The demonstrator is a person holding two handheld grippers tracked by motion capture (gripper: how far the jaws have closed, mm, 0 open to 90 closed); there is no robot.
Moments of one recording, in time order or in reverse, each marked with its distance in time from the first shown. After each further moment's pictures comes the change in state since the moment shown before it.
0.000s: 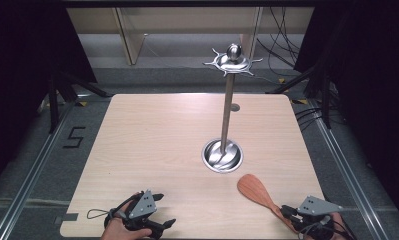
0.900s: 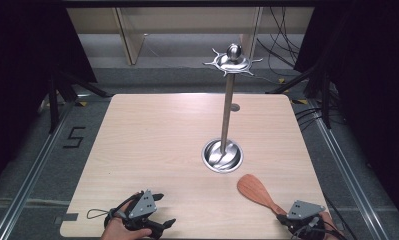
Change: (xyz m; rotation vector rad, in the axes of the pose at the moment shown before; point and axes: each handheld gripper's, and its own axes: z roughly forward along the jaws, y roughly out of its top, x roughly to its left) left arm -0.001 0.000 0.000 -0.007 -0.010 -0.010; right arm 0.007 -0.006 0.016 0.169 0.051 -0.080
